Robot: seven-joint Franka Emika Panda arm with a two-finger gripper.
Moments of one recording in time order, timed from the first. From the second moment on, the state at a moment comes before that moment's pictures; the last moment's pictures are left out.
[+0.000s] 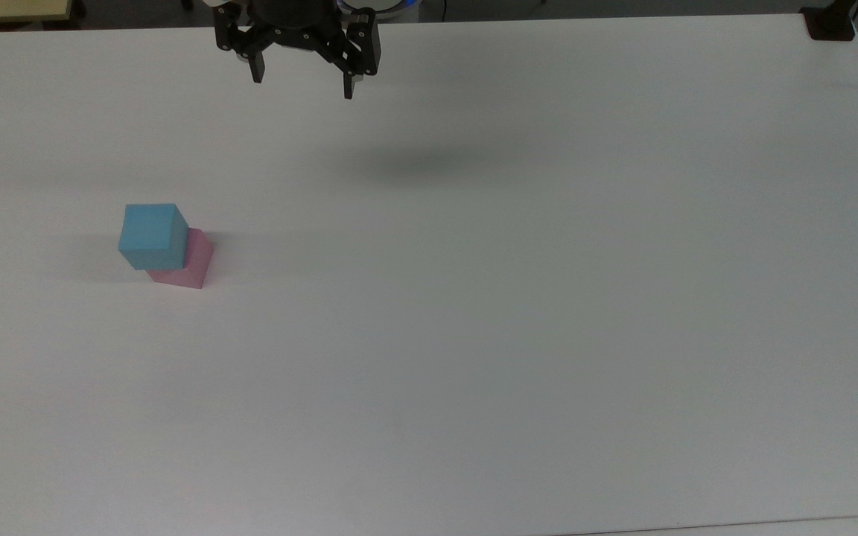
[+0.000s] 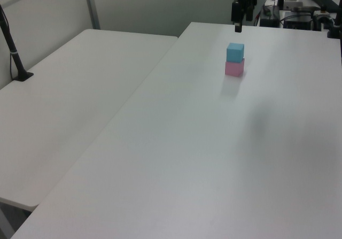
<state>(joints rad) 0.08 0.14 -0.08 -1.50 -0.06 1.64 0.13</state>
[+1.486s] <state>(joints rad) -0.19 0.45 -0.10 -1.51 -0.10 1.98 -0.20</state>
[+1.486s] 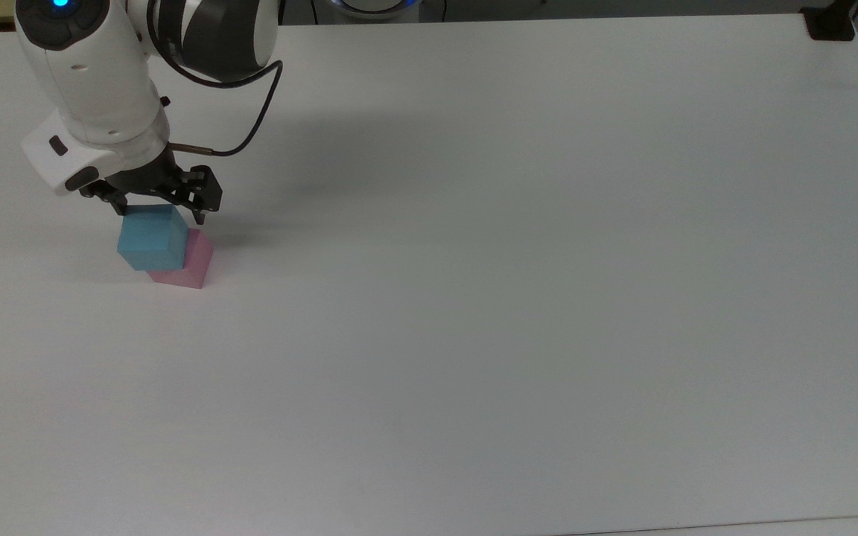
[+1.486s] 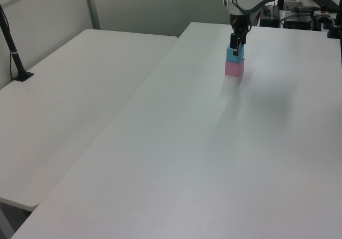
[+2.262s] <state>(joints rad) -0.20 0.46 -0.10 -1.51 -0.10 2.00 -0.20</state>
